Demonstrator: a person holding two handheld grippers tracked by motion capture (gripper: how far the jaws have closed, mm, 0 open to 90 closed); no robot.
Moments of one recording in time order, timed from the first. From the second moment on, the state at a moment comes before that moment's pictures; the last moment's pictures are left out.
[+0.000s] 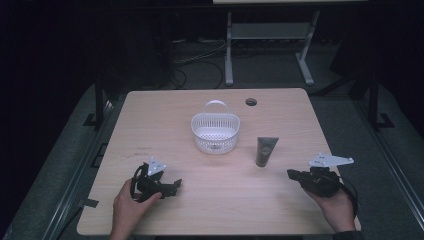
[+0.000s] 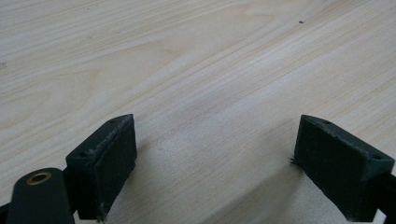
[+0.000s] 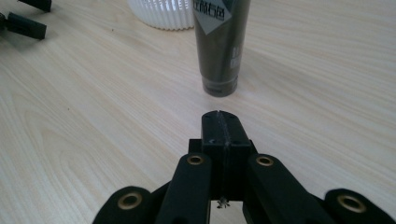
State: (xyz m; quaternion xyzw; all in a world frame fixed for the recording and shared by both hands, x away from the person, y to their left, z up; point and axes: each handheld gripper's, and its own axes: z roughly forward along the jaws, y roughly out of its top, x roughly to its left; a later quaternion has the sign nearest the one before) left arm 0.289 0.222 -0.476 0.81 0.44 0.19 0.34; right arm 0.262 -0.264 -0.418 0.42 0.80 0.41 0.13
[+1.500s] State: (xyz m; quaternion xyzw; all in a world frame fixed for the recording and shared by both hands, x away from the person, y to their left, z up) left arm 0.289 0.221 -0.476 0.81 0.44 0.19 0.34; right arm 0.301 -0.250 -0.363 0.39 0.78 0.46 0.16
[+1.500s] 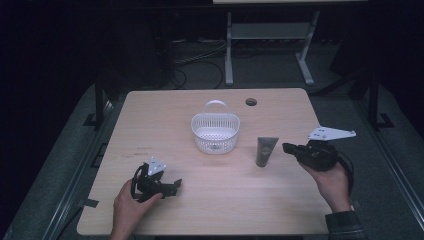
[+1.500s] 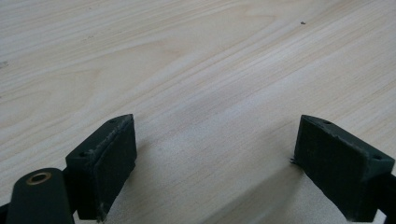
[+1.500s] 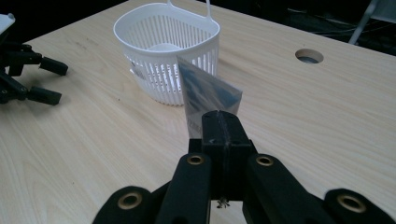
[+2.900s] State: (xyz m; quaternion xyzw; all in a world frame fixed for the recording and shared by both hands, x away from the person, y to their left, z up) left arm 0.289 0.221 -0.476 0.81 0.44 0.20 0.34; right arm 0.340 -0.240 -0.364 0.40 0.78 0.45 0.17
